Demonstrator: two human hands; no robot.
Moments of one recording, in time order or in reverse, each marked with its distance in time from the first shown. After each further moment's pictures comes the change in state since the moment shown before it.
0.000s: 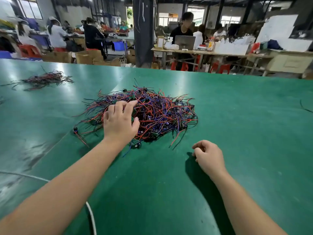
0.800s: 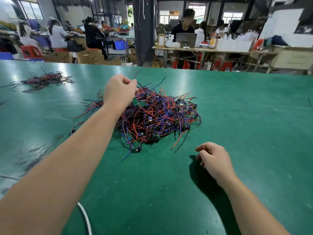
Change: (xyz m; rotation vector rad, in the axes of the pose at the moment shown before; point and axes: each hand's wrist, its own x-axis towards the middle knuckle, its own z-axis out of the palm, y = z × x) left_hand 0.090 0.028 -0.040 -0.584 -0.047 -0.470; right_hand 0.005 0.009 0.000 0.165 -0.023 0.025
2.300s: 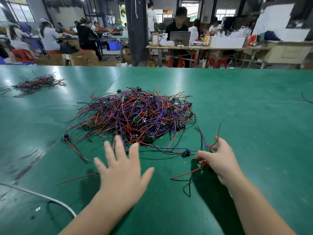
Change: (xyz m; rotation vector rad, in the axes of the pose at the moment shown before) left_hand -0.174 -0.042 -0.008 0.987 -0.540 0.055; right_hand -0.006 -0.011 -0.020 0.326 0.041 0.220
